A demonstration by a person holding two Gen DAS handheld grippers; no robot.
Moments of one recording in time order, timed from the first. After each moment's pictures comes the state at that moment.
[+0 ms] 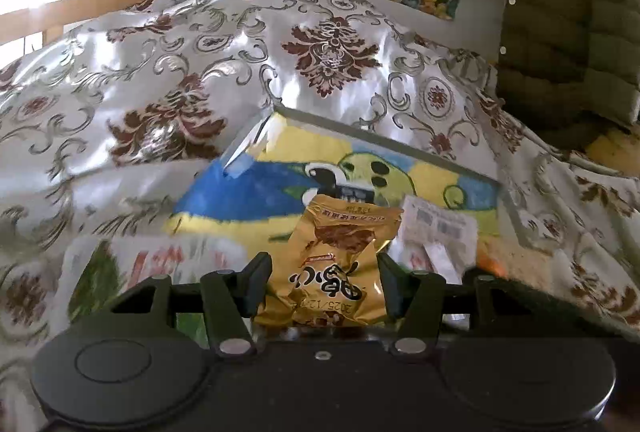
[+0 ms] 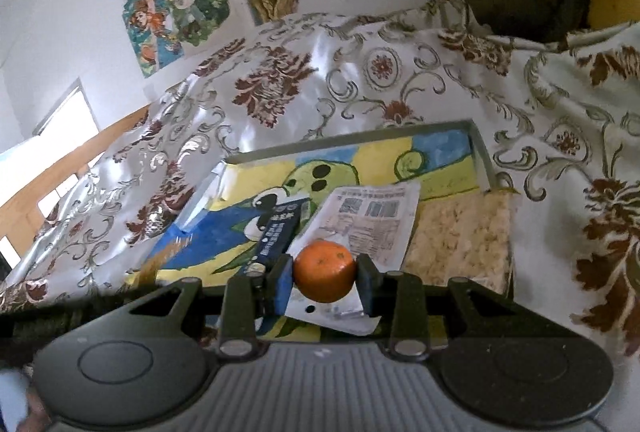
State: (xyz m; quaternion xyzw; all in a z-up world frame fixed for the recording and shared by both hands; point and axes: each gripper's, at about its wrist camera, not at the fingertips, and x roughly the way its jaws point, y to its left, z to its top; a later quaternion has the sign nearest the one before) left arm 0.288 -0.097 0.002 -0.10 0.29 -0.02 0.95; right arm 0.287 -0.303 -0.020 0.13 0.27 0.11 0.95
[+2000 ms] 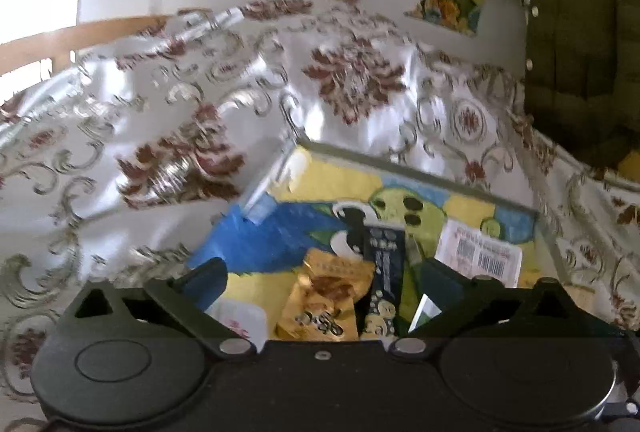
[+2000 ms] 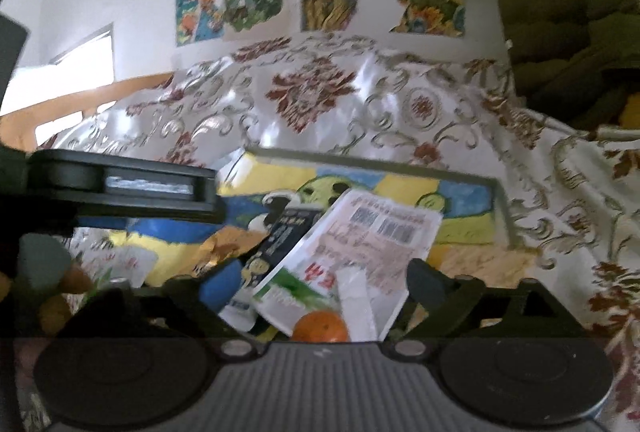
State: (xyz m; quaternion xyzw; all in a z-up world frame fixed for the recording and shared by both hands) left arm 0.312 -0.087 0.012 -0.09 0.26 0.02 0.96; right arm 0.268 -0.260 -0.017 0.00 0.20 0.10 0.97
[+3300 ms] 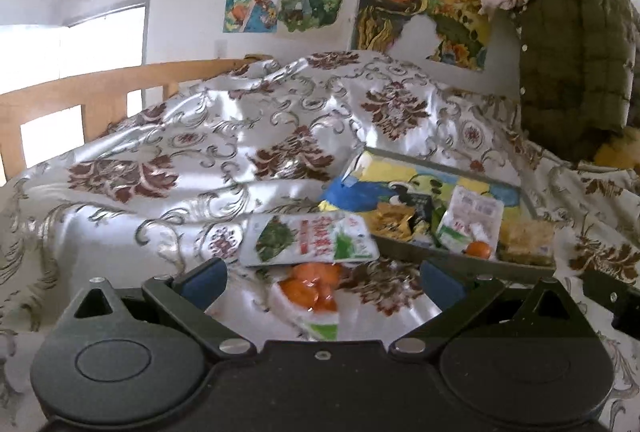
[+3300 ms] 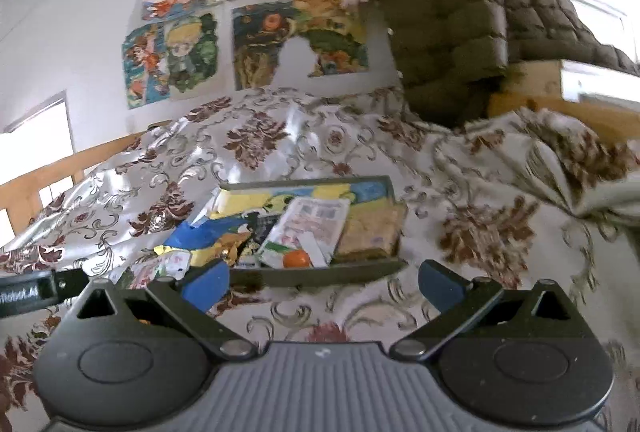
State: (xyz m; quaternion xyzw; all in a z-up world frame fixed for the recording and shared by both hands) left arm 0.072 -0.051 0.031 -0.07 0.21 0.08 0.97; right arm 0.060 -0.279 0.021 0.08 0.18 0.00 0.98
